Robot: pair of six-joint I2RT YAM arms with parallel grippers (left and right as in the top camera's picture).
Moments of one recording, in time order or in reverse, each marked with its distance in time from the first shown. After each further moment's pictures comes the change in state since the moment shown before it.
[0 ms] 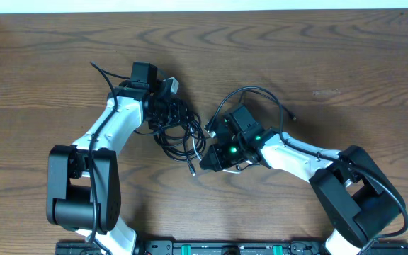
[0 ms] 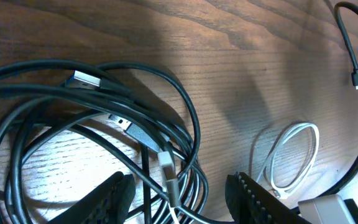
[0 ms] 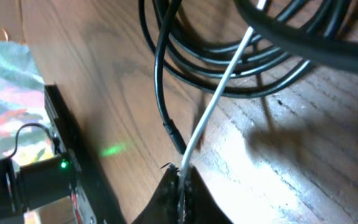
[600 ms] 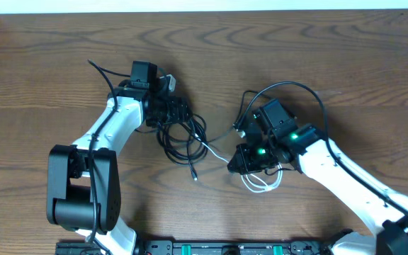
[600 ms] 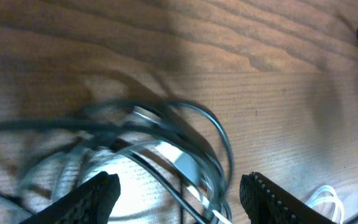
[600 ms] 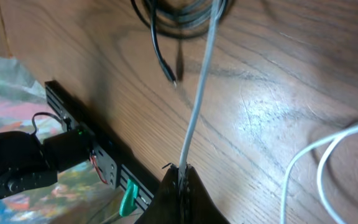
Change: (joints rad) left arm 0.000 0.000 0.000 0.043 -0.085 -0.011; right arm -0.100 -0.350 0.004 -0.494 0.098 -0.026
